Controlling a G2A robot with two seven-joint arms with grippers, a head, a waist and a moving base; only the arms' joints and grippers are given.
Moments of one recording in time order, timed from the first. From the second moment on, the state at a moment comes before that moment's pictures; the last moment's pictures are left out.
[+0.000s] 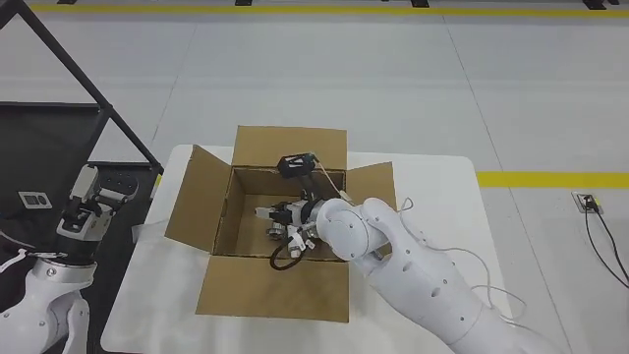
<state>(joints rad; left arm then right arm) 1.30 -1.13 -1.89 -1.75 -0.33 -0.35 -0.45 -0.46 -1.45 0.69 -1.29 -0.52 0.26 0.72</state>
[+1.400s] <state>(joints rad) 1.36 -1.12 -1.89 -1.81 -0.36 -0.34 -0.46 -0.14 -1.82 0.37 -0.41 -0.67 0.14 1.02</state>
